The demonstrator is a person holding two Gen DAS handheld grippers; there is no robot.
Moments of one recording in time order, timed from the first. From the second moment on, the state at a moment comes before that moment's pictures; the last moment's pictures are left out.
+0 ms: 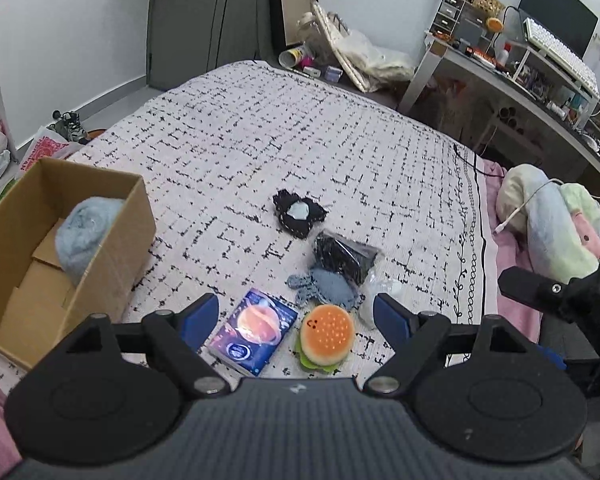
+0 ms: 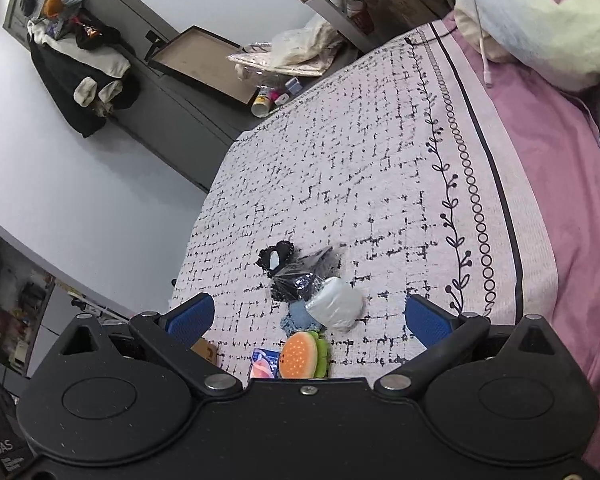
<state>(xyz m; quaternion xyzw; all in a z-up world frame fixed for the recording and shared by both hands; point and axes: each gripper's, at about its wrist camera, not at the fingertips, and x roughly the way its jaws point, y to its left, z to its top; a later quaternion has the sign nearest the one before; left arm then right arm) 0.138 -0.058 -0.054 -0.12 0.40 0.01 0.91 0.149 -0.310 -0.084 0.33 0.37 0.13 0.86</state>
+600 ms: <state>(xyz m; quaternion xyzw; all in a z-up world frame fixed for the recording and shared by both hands) 0.154 -0.084 -0.095 -0.11 0.44 0.03 0.89 0.156 -0.344 -0.121 0.40 0.41 0.07 0.82</state>
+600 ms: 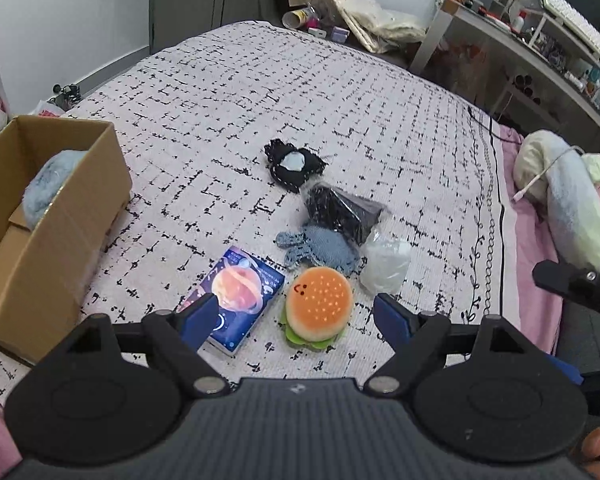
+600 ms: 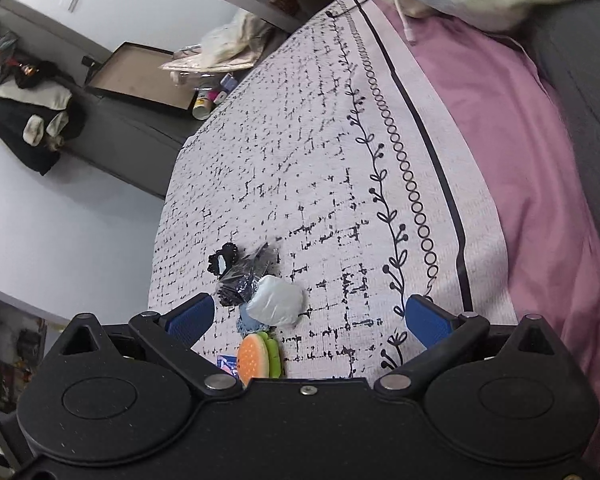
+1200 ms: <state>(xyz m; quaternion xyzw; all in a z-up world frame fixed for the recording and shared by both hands) 0.170 -0.065 -0.128 -0.11 0.44 0.07 0.89 0.165 -0.332 -0.136 0.40 0.44 0.09 0.80</state>
